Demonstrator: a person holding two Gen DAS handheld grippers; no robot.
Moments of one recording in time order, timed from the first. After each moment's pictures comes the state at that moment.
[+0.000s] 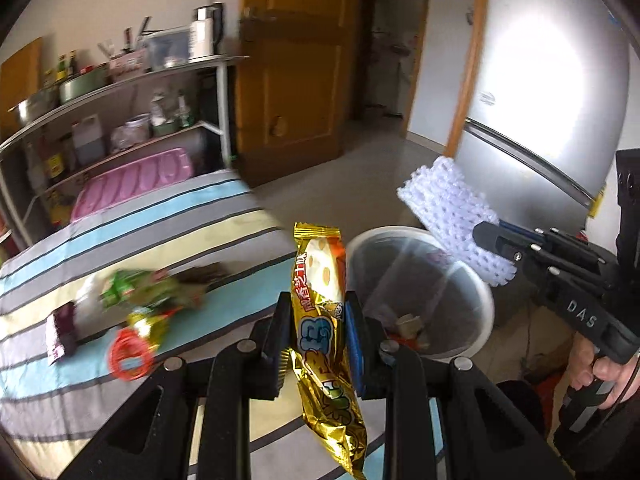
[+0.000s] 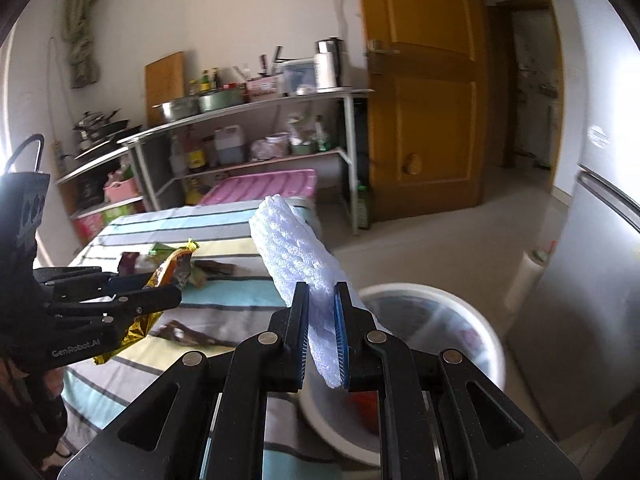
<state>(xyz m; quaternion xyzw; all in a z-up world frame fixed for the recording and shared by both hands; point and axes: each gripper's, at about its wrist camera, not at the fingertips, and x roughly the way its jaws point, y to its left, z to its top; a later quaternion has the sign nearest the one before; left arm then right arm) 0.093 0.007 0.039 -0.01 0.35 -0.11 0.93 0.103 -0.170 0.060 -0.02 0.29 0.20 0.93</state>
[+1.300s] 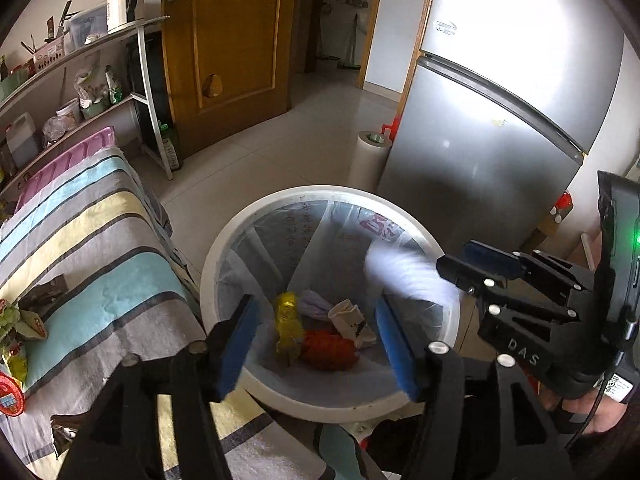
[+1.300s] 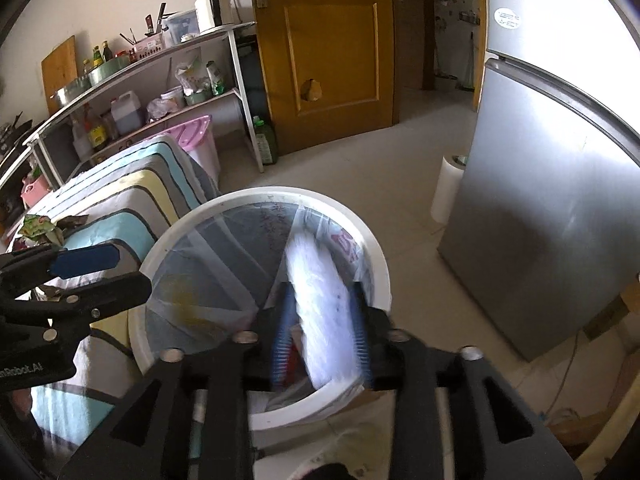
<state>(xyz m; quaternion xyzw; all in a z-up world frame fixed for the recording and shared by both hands) 0.153 -0.108 -0.010 0.02 0.42 -0.17 0.89 0.142 -0.268 -0.017 0.01 0.40 0.07 0.91</state>
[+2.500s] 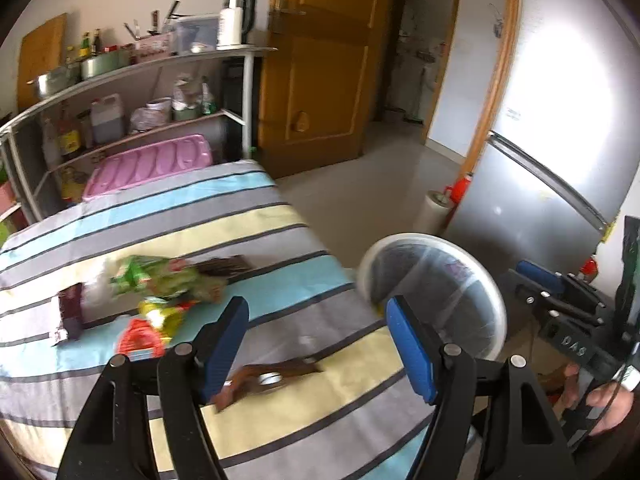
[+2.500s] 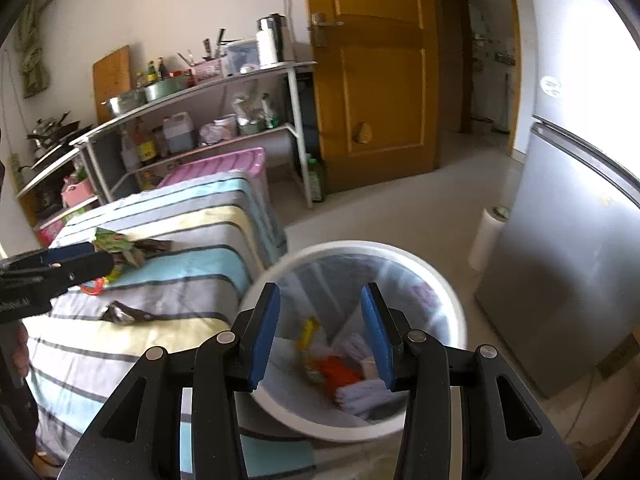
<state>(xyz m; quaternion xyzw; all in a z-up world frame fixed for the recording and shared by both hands) 0.094 0.038 0.036 -0.04 0.36 -0.06 0.93 0.112 -0.188 0.037 0.00 0.33 0.14 0.93</state>
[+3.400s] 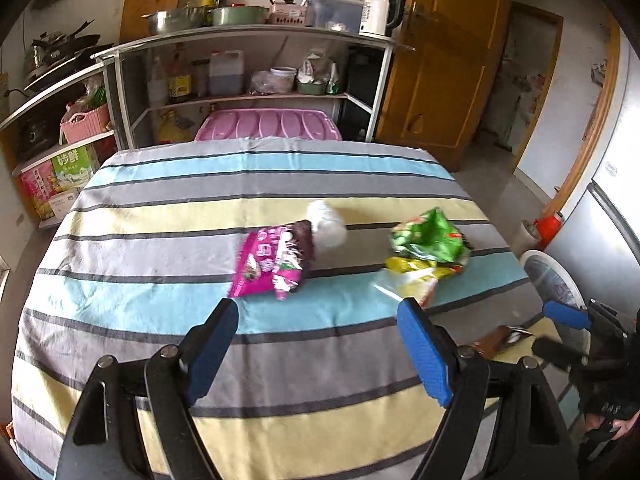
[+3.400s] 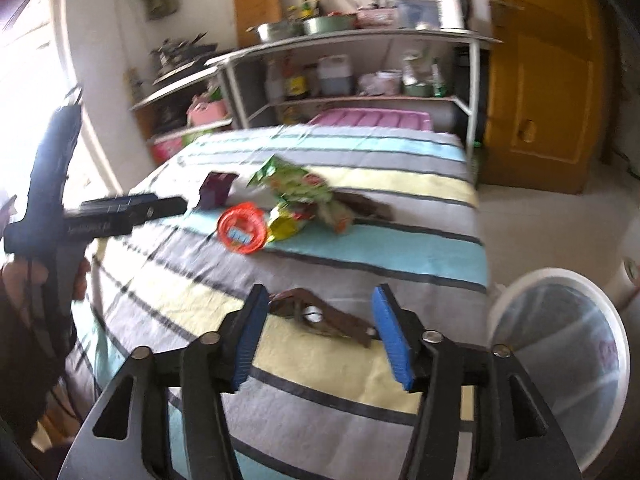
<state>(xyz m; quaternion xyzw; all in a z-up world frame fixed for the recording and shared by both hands) 0.055 0.217 -0.005 -0.11 0.38 0.09 0.92 0.108 -0.012 -0.003 -0.09 0.38 0.39 0.83</state>
